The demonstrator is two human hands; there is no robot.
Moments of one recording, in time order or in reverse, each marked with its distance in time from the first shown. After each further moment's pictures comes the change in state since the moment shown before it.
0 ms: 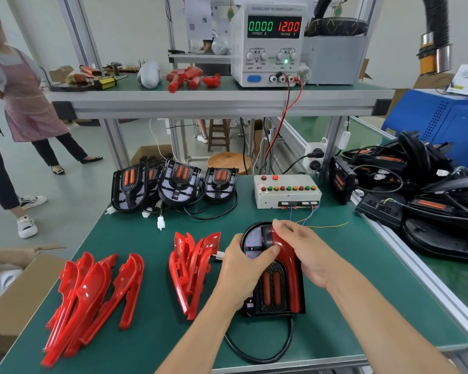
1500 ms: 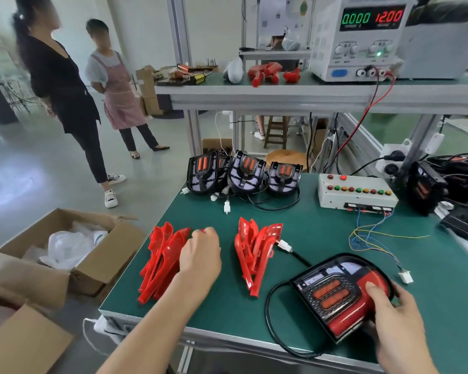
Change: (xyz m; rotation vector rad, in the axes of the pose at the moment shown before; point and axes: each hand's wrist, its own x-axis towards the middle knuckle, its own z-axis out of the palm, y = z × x) left_hand -0.032 0.026 -0.171 1.476 0.263 -0.246; right_hand -0.065 0.085 0.022 0.261 0.640 -0.002
